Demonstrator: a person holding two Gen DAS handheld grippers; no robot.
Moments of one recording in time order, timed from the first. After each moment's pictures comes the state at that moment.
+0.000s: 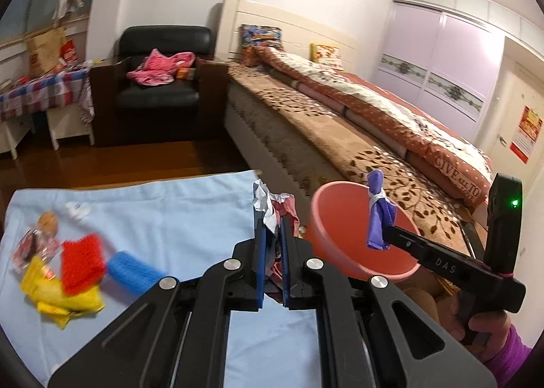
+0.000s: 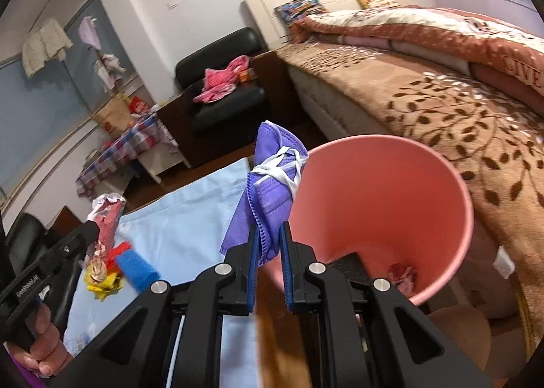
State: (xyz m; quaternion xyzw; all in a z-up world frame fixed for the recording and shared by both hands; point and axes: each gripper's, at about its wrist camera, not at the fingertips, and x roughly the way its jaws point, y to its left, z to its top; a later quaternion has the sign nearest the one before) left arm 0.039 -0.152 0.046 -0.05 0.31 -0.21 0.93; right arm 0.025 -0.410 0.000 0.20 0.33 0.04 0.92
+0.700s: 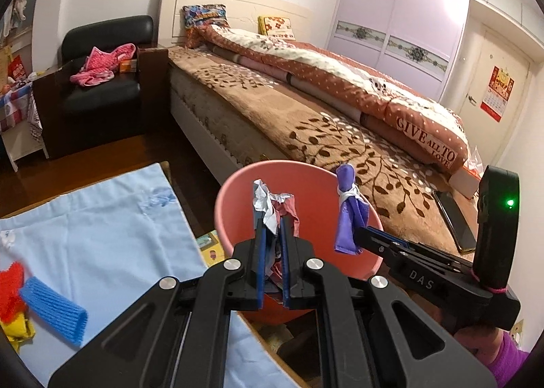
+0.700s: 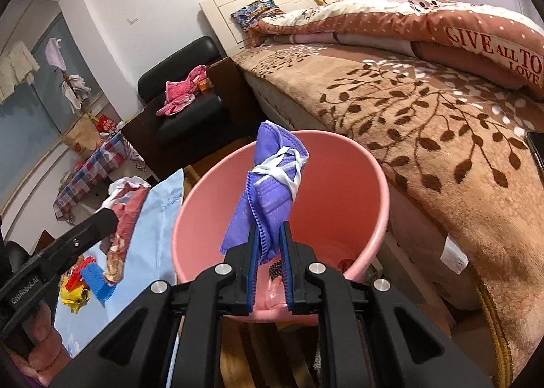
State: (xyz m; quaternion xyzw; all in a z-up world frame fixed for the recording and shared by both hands) left arm 0.060 -0.267 0.023 0.00 0.34 -0.30 0.89; right arm 0.013 -0.472 -0.029 0.23 0.34 -0.02 0.91
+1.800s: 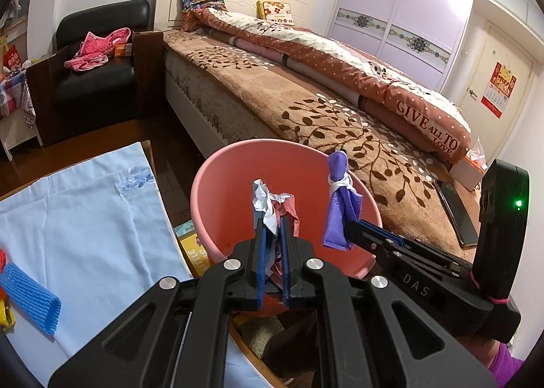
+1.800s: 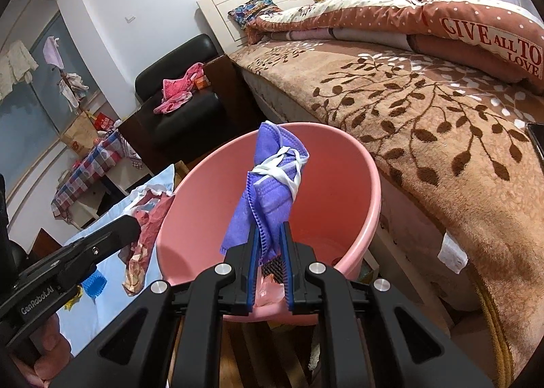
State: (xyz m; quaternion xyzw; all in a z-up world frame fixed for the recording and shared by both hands) left arm 0.062 -0.287 0.001 0.00 0.37 -0.30 0.88; right arm 0.015 -0.474 -0.041 0.22 0.35 -0.02 0.91
